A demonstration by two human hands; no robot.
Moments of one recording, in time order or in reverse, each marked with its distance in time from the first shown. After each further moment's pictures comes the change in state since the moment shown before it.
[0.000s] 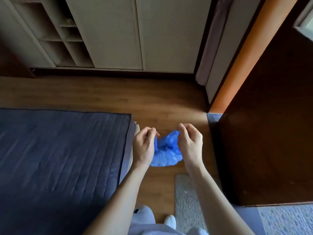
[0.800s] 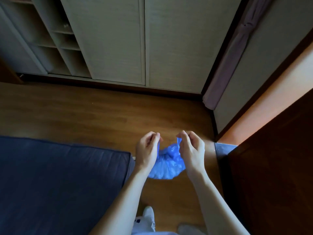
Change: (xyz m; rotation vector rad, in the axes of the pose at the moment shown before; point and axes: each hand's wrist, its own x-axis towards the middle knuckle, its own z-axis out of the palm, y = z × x) left_hand 0.360 -0.033 0.037 -0.042 -0.032 -0.044; right_hand 0.310 -0.006 0.180 -0.006 -0.044 0.013
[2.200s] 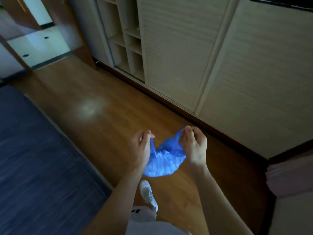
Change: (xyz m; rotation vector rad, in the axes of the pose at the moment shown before) left_hand 0.452 -0.006 0.048 0.015 0.717 -0.148; right_hand 0.505 -0.005 0.234 0.048 -0.509 0.038
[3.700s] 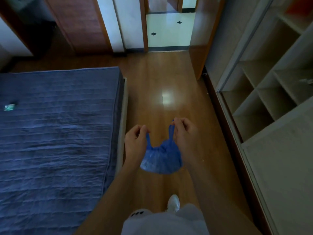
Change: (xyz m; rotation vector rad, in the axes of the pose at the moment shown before) left_hand 0.608 0.018 -0.247 0.087 0.800 -0.116; right_hand 0.348 -0.029 0.700 -0.082 -0.992 0.034
